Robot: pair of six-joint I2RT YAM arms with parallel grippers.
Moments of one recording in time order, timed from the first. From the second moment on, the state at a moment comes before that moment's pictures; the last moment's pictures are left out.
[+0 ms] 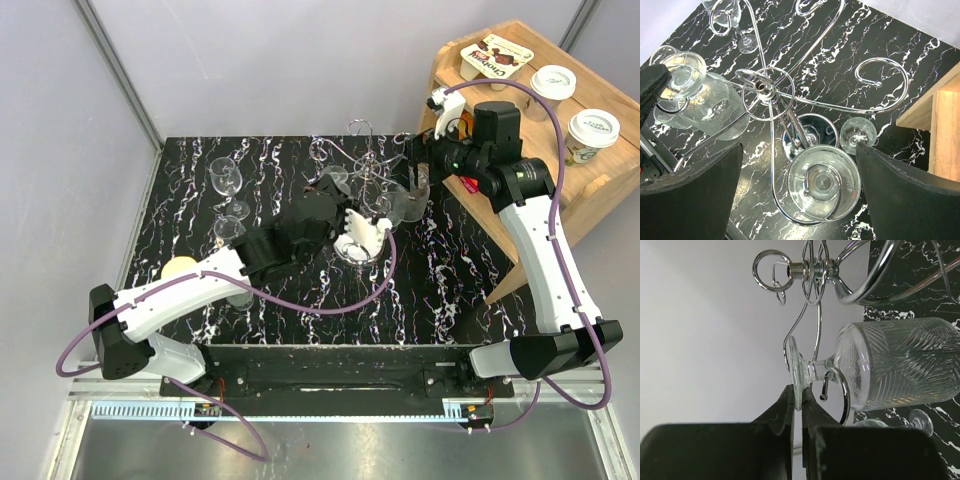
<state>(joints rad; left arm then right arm) -1.07 1.38 1.35 -0.25 -0.58 1.30 0.23 1.39 1.70 -0.77 -0.49 -0.06</state>
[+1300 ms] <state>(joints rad) -1.06 1.30 1.34 -0.36 -0.60 1.28 0.22 1.38 1.67 -0.76 -0.50 -0.06</state>
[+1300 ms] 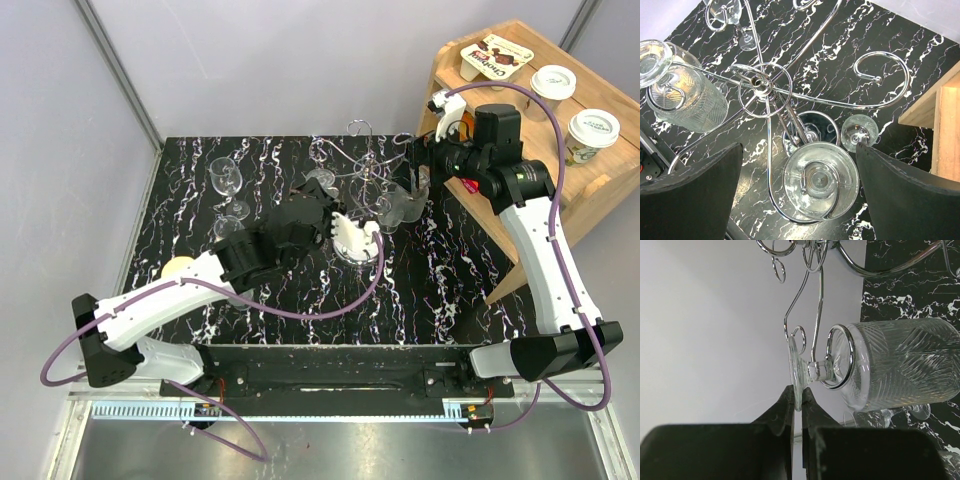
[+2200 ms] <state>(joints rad) -1.11 1.30 1.31 -0.35 -0.63 1.24 0.21 1.38 1.67 -0.76 -0.52 -0.06</state>
